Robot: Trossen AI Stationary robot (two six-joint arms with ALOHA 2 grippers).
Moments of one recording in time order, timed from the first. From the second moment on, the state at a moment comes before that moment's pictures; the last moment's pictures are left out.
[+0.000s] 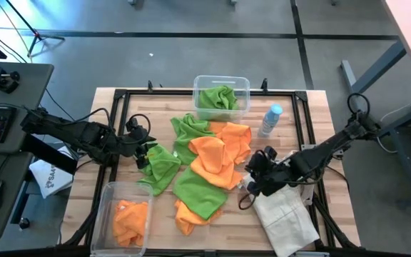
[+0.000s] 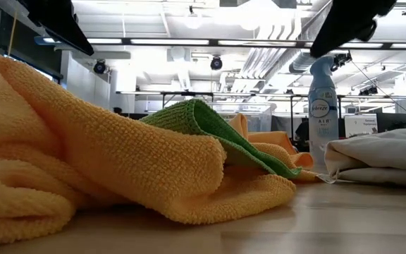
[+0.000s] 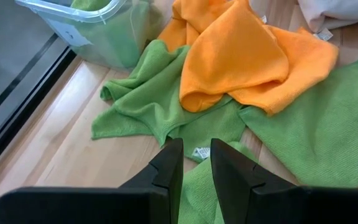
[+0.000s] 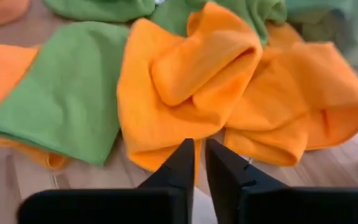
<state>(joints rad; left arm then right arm) -0.29 0.86 0.84 -0.86 -0.56 -0.42 0.52 1.36 1.05 -0.77 0.59 0.85</state>
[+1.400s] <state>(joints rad) -0.29 1.14 0.84 -0.33 -0.49 -0.19 0.10 1.76 1.01 -0.16 0.36 0.82</state>
